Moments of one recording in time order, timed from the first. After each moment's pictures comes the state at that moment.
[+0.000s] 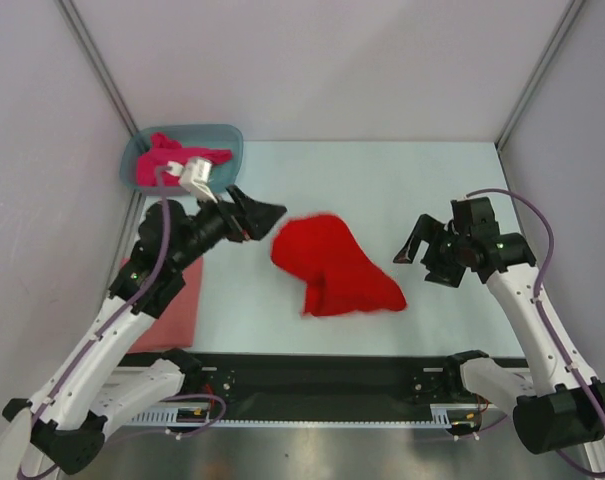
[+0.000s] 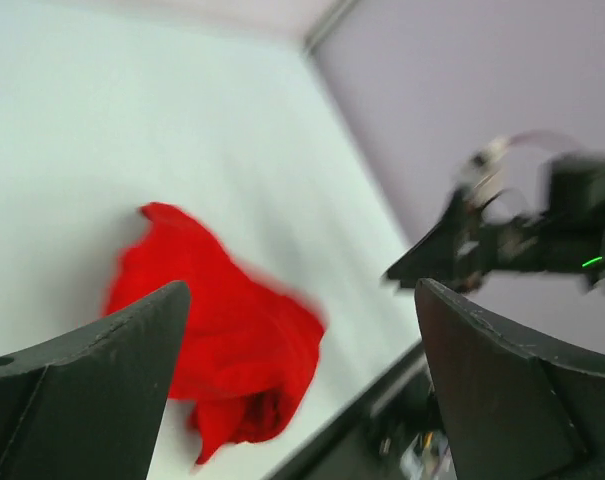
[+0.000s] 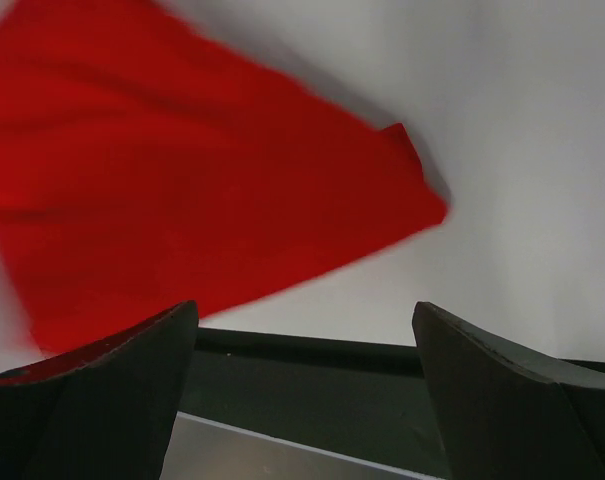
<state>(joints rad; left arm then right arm) -0.52 0.89 1.06 -0.20 0.18 -0.65 0.19 1.04 1.06 -0.98 -0.23 0.64</state>
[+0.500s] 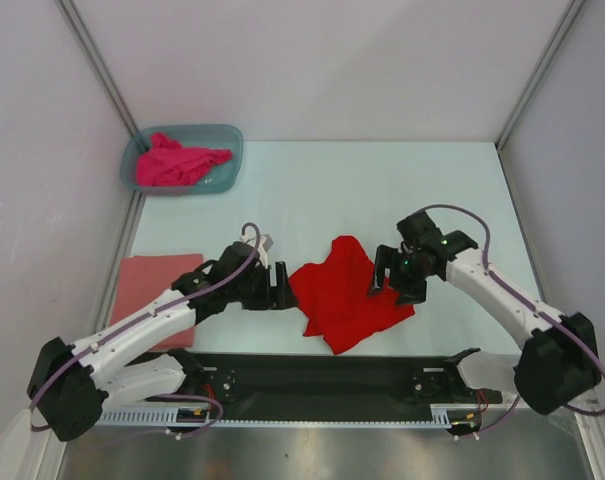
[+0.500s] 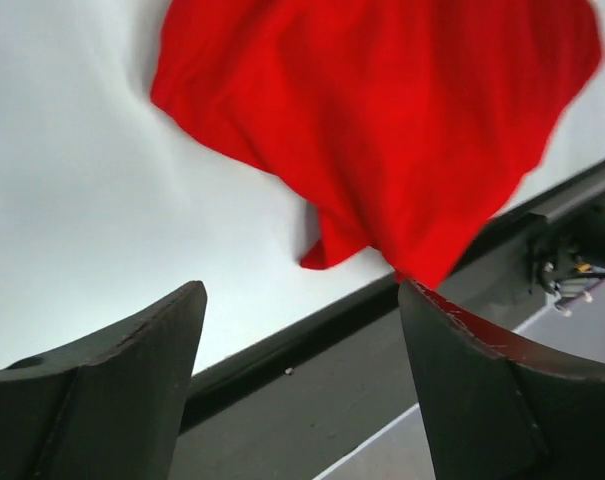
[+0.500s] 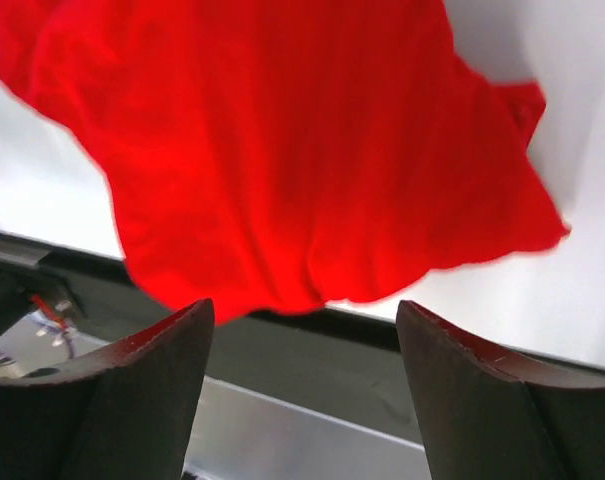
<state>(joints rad) -0.72 1.01 0.67 -0.47 0.15 -0.70 0.44 1.22 0.92 -0.90 -0.26 0.64</state>
